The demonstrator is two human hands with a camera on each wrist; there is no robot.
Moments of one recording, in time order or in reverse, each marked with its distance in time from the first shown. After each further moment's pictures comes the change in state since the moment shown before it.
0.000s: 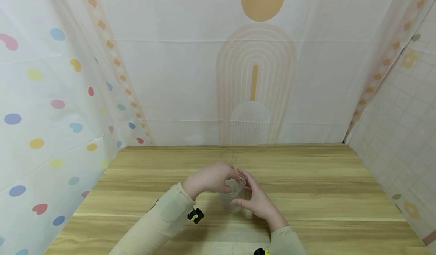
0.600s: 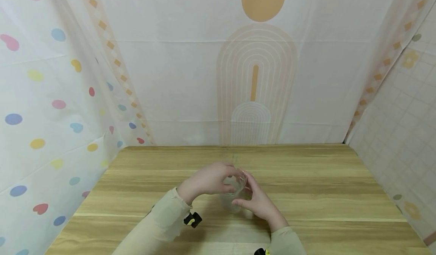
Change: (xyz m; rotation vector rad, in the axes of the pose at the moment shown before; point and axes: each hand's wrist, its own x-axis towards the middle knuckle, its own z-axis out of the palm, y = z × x) left_hand -0.009 -0.007 0.004 -0.070 0.137 0.089; right_hand 0.000 -0.002 -0.001 0.008 -0.015 0.044
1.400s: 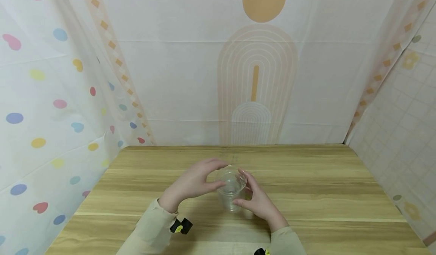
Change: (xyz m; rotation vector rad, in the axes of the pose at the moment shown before) left_hand -0.042 -0.013 -0.003 -0.121 0.272 -0.027; right_hand 0.003 0.002 0.003 0.002 0.024 -0.087
